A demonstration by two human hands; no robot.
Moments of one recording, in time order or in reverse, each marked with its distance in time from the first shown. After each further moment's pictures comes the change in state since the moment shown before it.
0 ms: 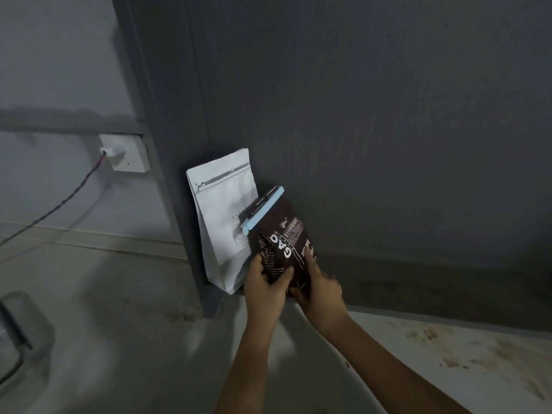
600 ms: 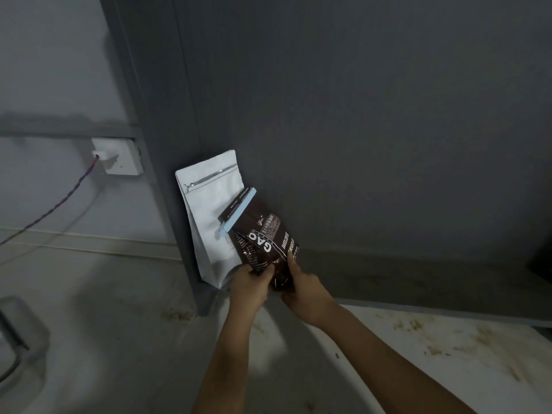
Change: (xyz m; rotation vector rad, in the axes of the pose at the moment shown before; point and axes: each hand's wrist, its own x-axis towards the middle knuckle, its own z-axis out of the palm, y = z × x) left_hand -0.004 0.026 -0.014 0.134 -0.089 -0.250; right_hand -0.012 -0.019 -0.021 -0.027 -0.256 -0.046
